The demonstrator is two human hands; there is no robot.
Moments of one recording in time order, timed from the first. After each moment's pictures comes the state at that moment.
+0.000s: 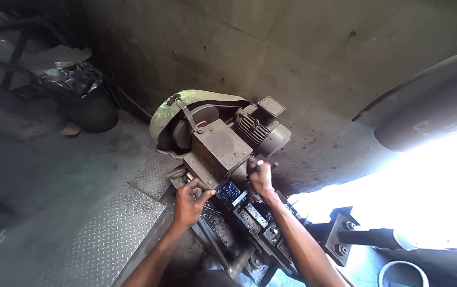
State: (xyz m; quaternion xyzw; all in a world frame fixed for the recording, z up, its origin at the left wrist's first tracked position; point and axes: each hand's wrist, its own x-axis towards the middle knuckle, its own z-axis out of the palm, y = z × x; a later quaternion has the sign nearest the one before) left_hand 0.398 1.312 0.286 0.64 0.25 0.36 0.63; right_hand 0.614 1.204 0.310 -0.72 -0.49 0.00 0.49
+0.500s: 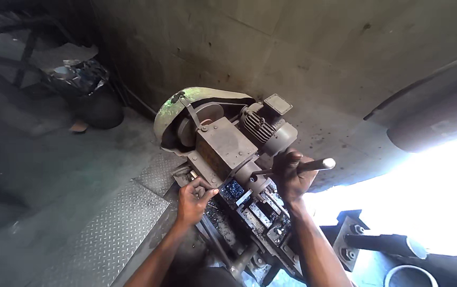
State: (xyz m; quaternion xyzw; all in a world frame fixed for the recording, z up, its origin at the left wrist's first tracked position) left_hand 0.398 1.313 0.286 0.65 0.26 0.36 0.62; right_hand 0.596 1.201 0.388 -0.56 -0.52 -0.07 0.64
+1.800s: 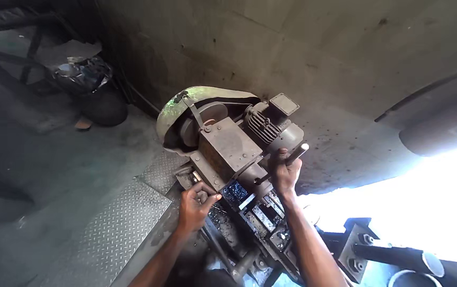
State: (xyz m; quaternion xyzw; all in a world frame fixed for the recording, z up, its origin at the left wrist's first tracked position) left_hand 0.402 1.316 0.280 0.65 0.24 0.39 0.61; right_hand 0.624 1.214 0.348 -0.67 -0.41 0.03 0.62
